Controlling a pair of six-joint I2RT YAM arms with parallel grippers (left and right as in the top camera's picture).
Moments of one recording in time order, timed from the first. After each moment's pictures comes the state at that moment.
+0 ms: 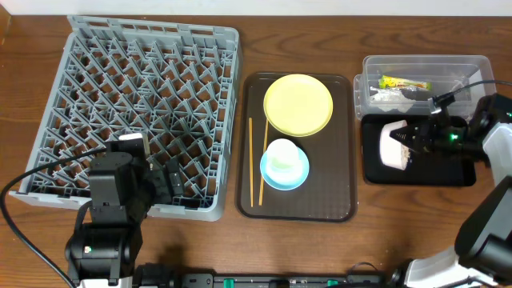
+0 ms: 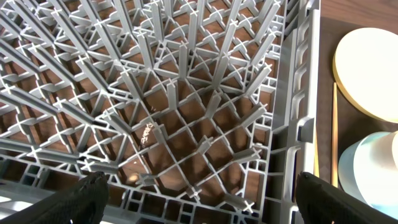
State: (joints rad) left arm 0.00 0.72 0.81 -0.87 0.00 -0.17; right arm -0.46 1.77 1.17 -0.97 -0.98 -0.15
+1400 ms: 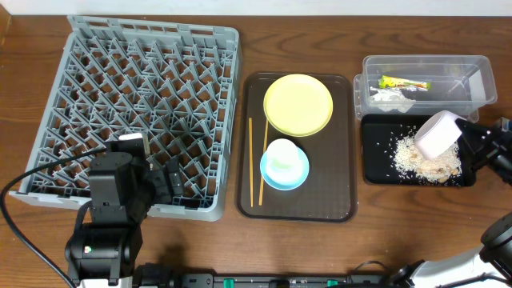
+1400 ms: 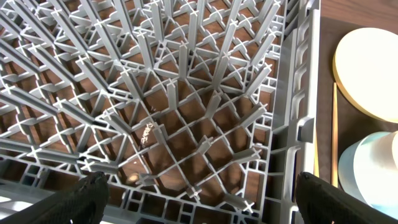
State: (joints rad) left arm 0.00 0.72 0.81 -0.87 0.00 -0.17; right arm -0.84 1.84 1.16 -0.99 -1.52 0.20
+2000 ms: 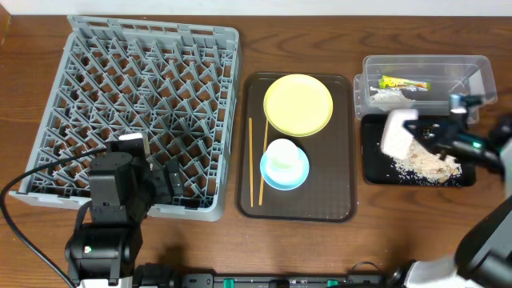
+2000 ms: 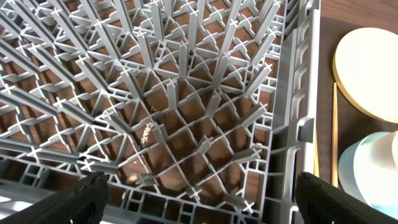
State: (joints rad) left arm 0.00 0.72 0.81 -0.87 0.00 -0.17; right arm -0.54 1.67 1.17 -1.15 -1.28 -0.31
